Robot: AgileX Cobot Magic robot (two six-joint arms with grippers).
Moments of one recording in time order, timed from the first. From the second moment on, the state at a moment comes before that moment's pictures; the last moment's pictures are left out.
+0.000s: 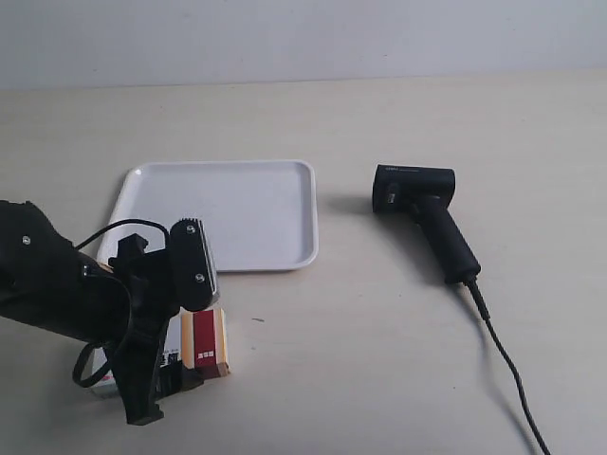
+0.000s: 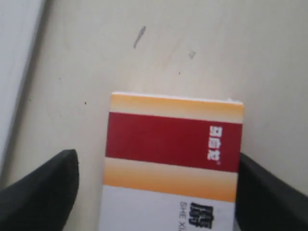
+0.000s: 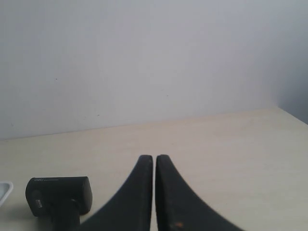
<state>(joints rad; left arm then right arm) -0.64 1.69 -0.58 -0.78 0.21 1.48 0.08 0.01 0.00 0.09 0.14 0.01</state>
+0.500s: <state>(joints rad) -0.63 1.67 -0.77 -0.78 0.22 1.25 0.08 0.01 0.00 0.26 0.06 0.01</state>
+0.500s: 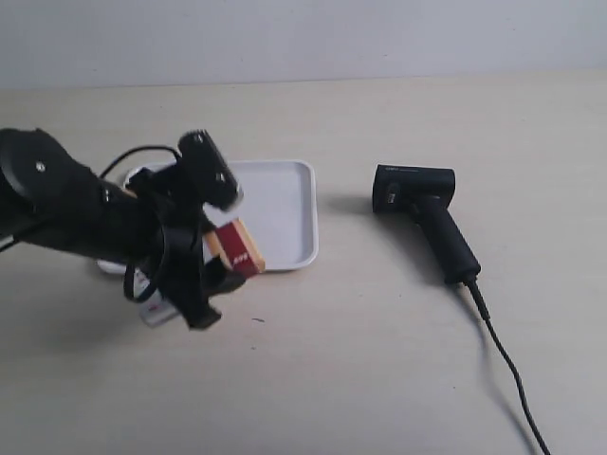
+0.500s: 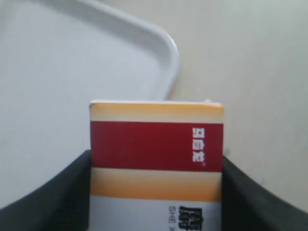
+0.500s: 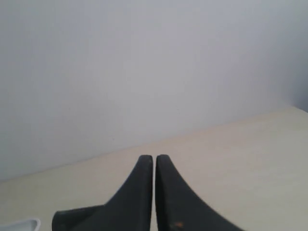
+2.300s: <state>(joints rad) -0.33 1.79 -1.01 -0.82 0.27 0.68 0.39 1.88 -0.91 0.34 0.24 -0.22</state>
